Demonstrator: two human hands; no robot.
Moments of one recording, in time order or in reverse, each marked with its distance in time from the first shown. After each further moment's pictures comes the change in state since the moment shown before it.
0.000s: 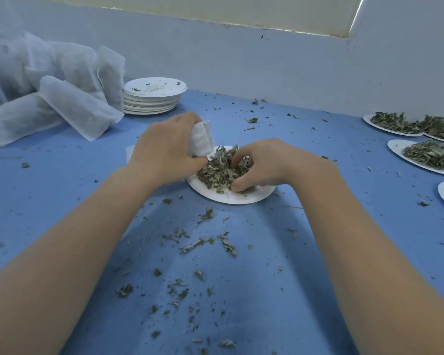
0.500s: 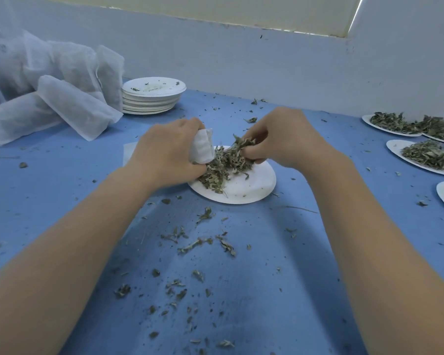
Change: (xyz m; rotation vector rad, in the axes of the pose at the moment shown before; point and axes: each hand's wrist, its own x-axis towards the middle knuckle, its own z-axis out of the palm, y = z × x) left_hand -0.001 0.000 0.001 0.106 -0.068 0.067; right_hand -0.009 0.001 -0.019 0.236 0.348 -0.043
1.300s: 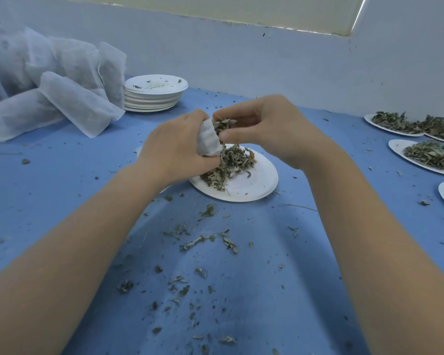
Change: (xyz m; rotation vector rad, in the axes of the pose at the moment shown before) left_hand 0.001 0.010 -0.002 -0.177 0.053 -0.068; right_hand -0.003 -0.018 0.001 0.517 -0.074 -0.110
